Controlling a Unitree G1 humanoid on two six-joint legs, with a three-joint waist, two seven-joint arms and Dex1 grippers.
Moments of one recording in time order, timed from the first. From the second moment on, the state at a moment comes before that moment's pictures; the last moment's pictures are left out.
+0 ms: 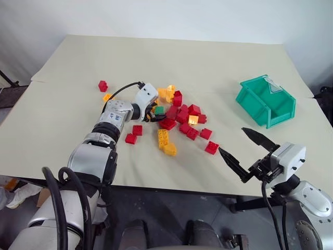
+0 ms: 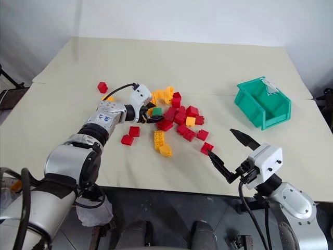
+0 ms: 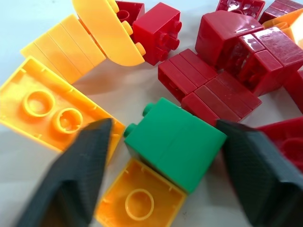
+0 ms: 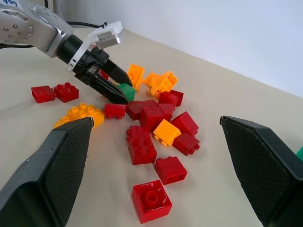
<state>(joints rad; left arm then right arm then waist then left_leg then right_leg) -1.28 0.28 -0.05 1.34 0.18 0.01 -0.76 0.21 -0.52 -0.24 -0.62 0.47 0.11 0.59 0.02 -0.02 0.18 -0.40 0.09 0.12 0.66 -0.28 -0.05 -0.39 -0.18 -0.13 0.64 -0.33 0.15</state>
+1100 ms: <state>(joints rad) -1.29 -0.13 -0.11 1.25 0.08 -0.29 -1.18 0.51 -0.47 -0.44 -0.71 0.47 0.11 0.58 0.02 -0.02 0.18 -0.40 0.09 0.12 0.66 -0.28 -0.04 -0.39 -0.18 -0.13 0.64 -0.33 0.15</state>
